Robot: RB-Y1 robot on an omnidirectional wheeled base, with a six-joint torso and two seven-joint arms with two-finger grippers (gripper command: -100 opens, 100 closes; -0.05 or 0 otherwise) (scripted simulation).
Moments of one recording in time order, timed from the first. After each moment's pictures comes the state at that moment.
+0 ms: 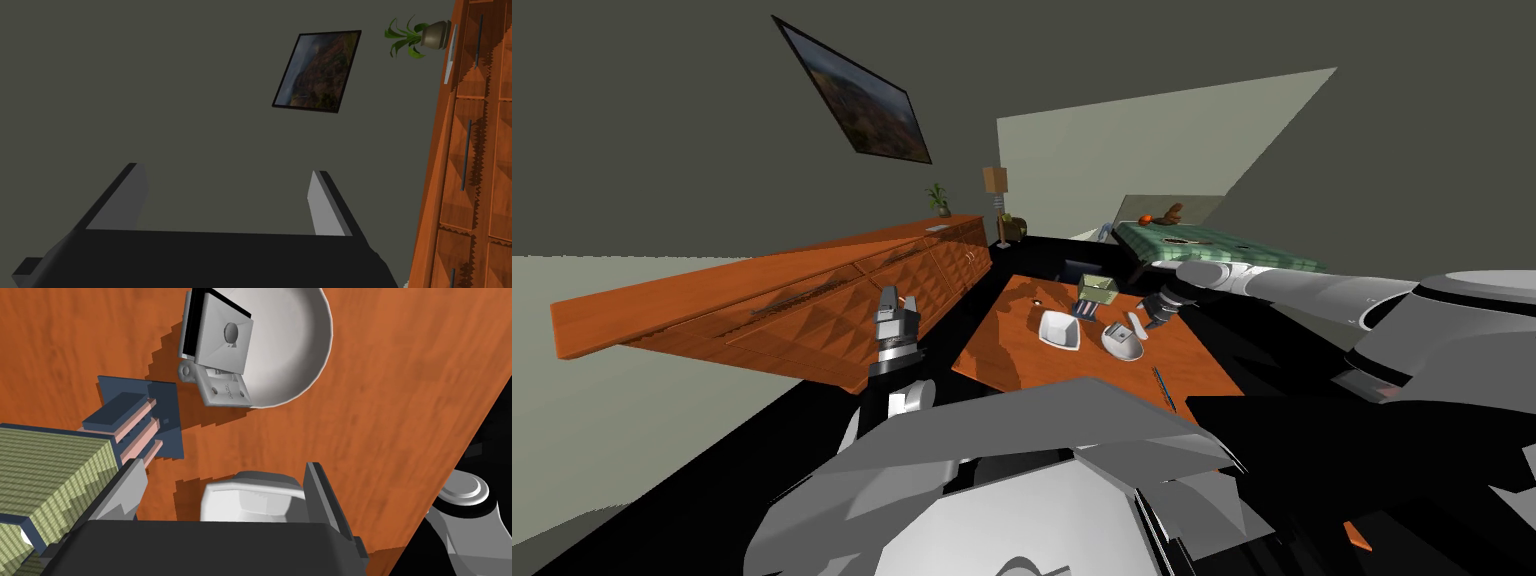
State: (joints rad) left arm 0.49 0.03 0.01 -2.23 0.02 -0.38 -0.17; right arm -0.56 -1.63 0.92 -1.15 1.31 -1.14 -0.10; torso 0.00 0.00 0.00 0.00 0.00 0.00
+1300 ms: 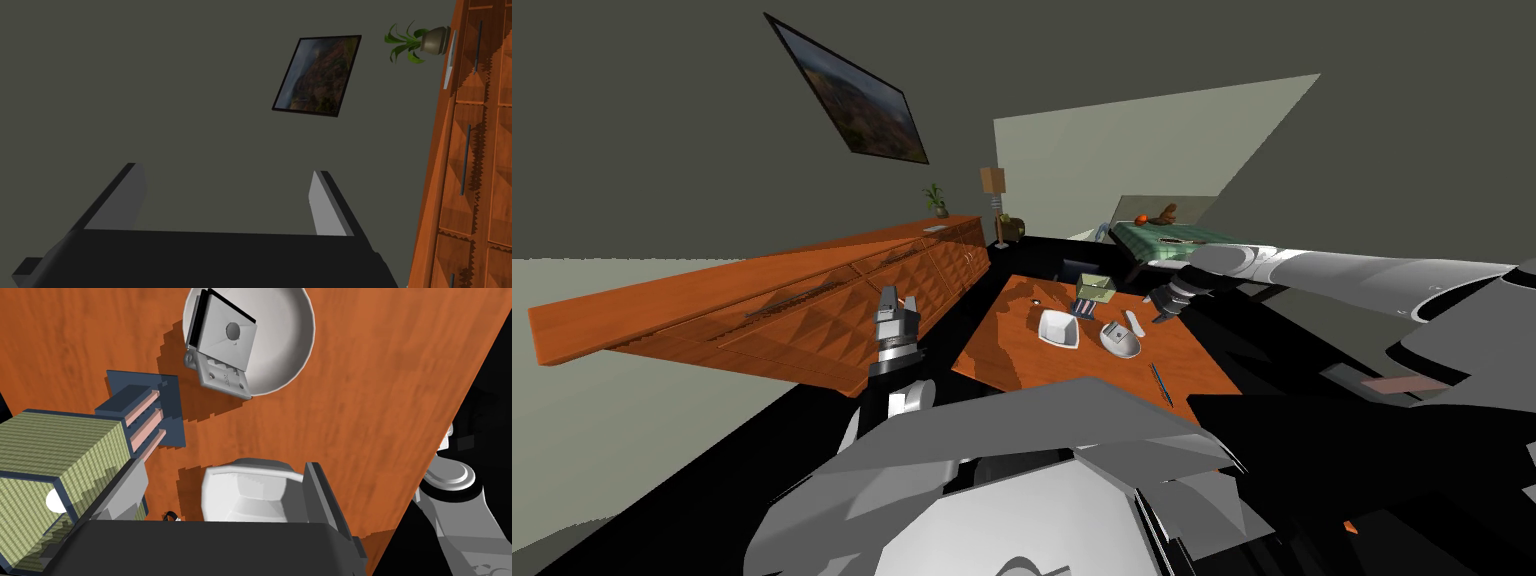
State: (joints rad) left arm 0.49 0.03 0.01 -2.23 0.02 -0.38 -0.17; right arm -0.62 -1.71 0.91 -1.20 1.29 -1.23 -0.11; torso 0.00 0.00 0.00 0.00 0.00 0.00
